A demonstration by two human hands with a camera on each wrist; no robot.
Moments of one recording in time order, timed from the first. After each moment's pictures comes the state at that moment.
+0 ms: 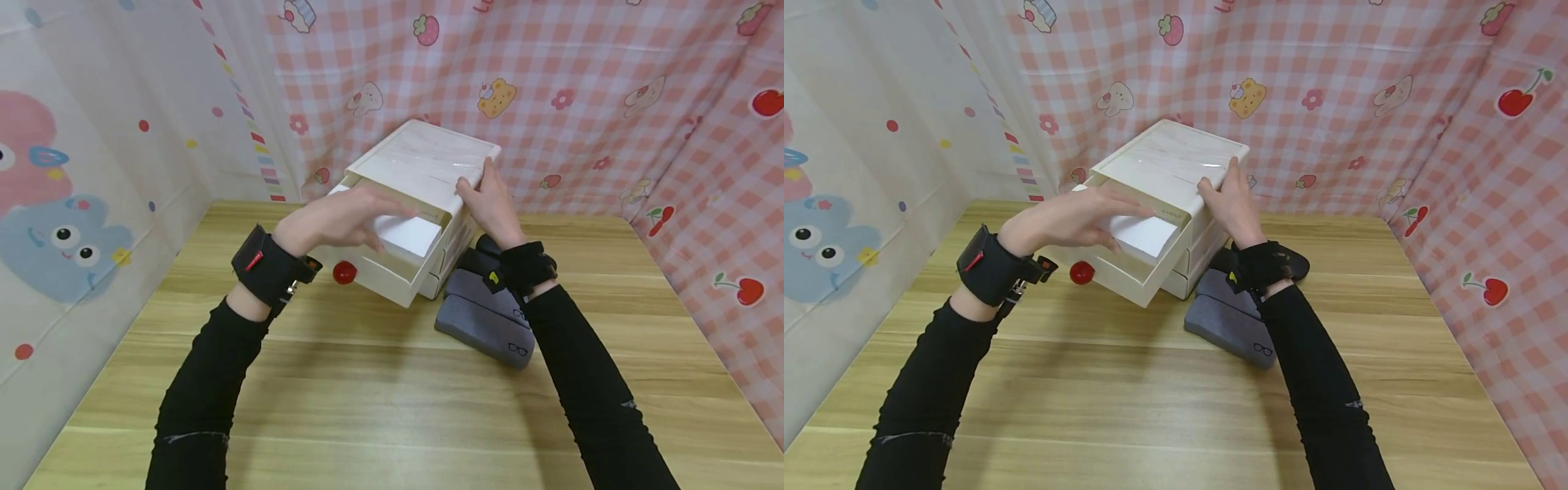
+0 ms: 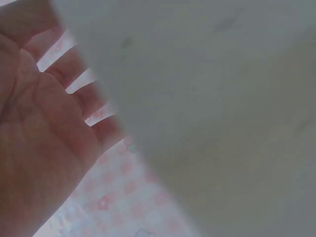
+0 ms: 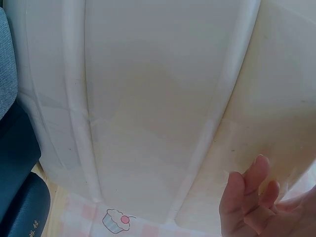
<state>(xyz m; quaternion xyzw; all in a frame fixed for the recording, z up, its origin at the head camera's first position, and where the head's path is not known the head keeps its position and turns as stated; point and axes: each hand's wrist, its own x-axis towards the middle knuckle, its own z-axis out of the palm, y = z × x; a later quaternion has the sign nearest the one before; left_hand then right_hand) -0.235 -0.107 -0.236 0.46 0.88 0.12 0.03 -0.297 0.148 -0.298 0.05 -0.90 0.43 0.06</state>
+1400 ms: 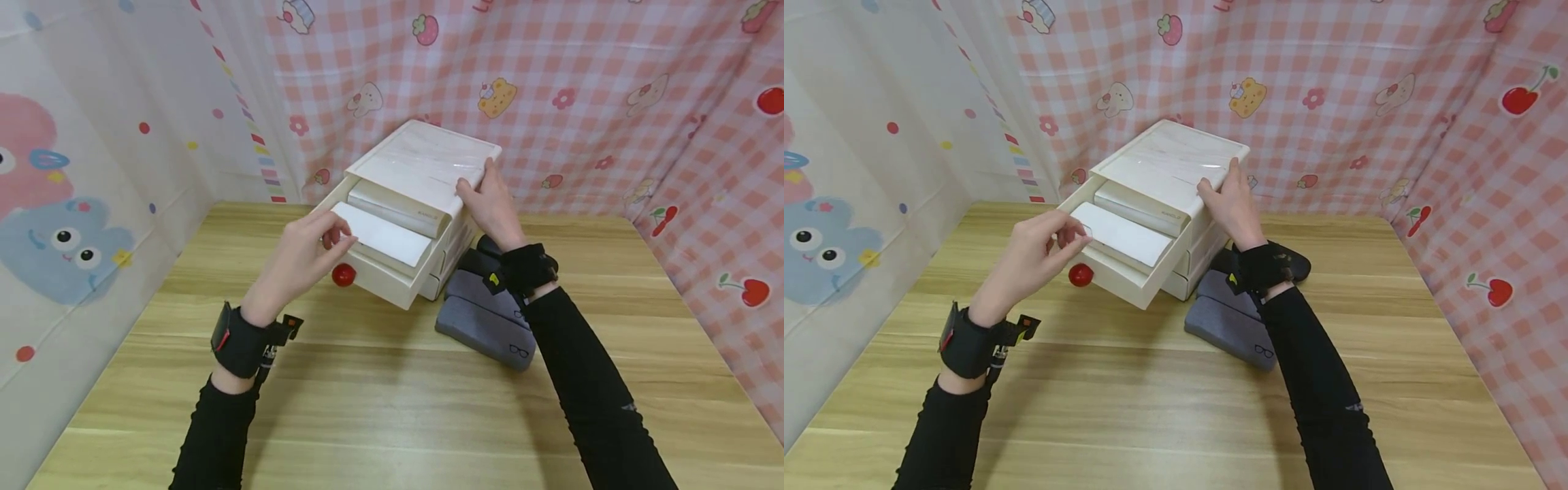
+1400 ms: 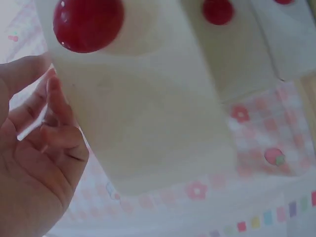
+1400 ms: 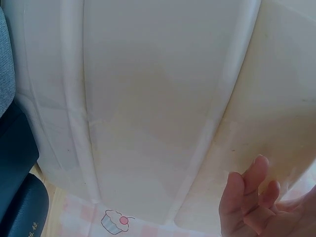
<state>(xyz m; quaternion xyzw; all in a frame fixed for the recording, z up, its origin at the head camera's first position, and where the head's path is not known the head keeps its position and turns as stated) -0.186 -0.144 -0.293 0.28 0.88 0.30 -0.22 -0.294 0.150 -0.298 0.05 -0.90 0.43 0.05</state>
